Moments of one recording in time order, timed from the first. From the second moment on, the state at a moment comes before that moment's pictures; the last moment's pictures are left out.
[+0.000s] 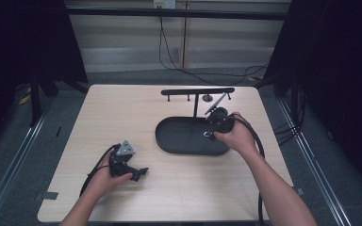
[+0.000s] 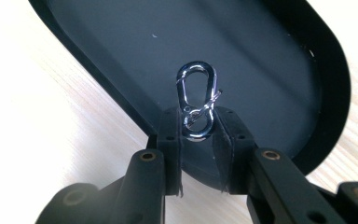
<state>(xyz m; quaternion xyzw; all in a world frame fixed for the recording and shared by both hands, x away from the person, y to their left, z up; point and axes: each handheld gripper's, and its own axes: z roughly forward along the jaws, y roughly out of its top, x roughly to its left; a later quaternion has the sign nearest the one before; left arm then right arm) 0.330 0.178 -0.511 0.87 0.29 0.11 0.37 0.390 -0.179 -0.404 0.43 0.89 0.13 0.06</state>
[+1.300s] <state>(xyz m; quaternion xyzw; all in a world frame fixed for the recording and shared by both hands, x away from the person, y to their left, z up) 0.331 0.179 -0.511 0.88 0.29 0.11 0.37 0.406 -0.183 -0.428 0.45 0.88 0.13 0.07</state>
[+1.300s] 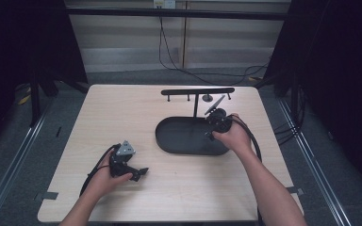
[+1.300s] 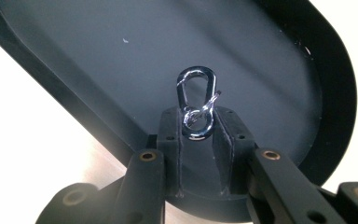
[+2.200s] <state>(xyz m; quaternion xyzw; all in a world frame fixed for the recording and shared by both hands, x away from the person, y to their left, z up) 0.331 0.179 -0.511 0.88 0.29 0.11 0.37 0.411 -0.182 -0.451 0.45 0.88 0.12 0.07</state>
